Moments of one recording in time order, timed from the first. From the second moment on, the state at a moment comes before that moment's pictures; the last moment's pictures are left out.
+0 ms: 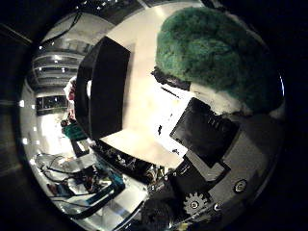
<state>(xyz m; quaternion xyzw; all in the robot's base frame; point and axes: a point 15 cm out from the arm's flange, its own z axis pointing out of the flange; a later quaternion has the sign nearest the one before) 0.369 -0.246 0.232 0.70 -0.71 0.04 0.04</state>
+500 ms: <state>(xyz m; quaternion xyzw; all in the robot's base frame) 0.404 -0.041 0.321 0.77 -0.63 0.07 -0.05</state>
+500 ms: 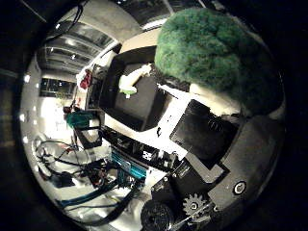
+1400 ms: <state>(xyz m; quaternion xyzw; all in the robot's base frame) 0.432 0.163 0.234 0.85 -0.52 0.02 -0.07</state>
